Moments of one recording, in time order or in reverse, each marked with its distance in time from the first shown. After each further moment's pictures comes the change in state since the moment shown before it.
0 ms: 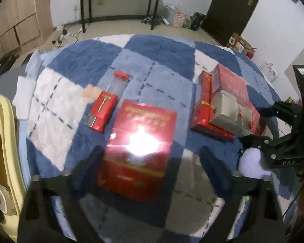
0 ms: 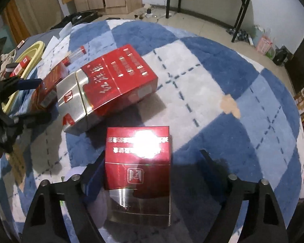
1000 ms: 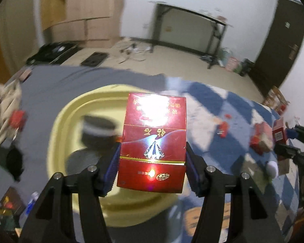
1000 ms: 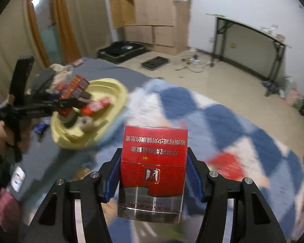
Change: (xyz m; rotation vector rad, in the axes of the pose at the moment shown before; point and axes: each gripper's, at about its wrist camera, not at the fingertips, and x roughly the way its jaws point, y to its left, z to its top) left arm -0.190 0.173 -0.075 -0.322 -0.223 0.240; right arm -0.118 0.144 0.037 -0.177 -0.275 0.225
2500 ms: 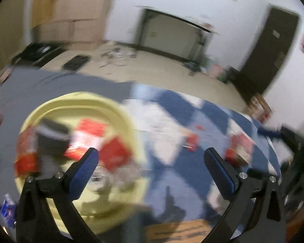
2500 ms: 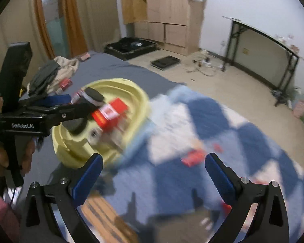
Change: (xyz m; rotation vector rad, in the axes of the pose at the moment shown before) left arm 0.015 -0.089 0.014 0.057 -0.044 -0.169; right arm 0.053 0.021 0.031 -0.077 0.019 -0.045
